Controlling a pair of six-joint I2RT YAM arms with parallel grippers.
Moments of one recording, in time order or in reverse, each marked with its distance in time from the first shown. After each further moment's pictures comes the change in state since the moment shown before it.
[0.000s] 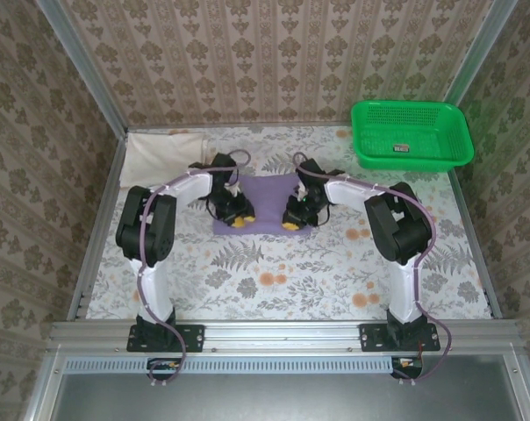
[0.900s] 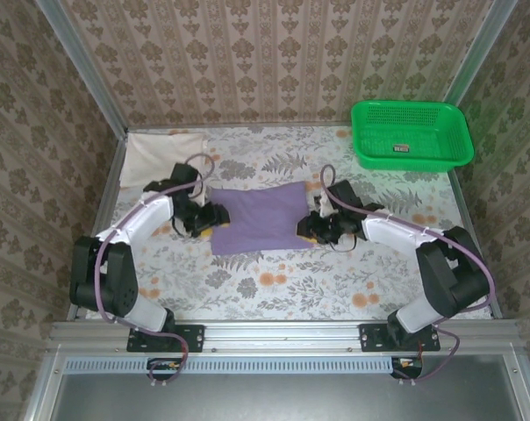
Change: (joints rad) left arm 0.128 -0.469 -0.253 -0.025 -0.063 0.051; right arm -0.022 -0.502 -0.469 0.311 0.011 -0.020
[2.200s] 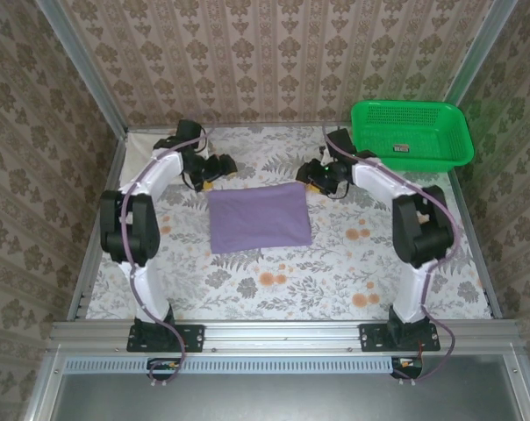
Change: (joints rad) left arm 0.044 0.375 0.504 0.040 -0.056 -0.011; right arm -0.142 0.333 0.534 -0.191 0.128 -0.040
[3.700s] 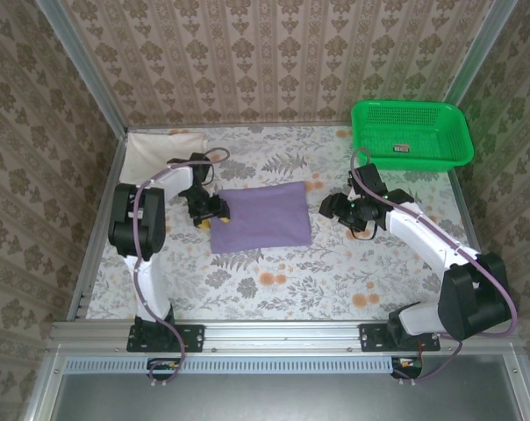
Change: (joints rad) left arm -0.031 0.138 -0.173 -0.190 -0.084 0.177; right arm 0.023 -0.498 -0.439 -0.129 0.164 0.044
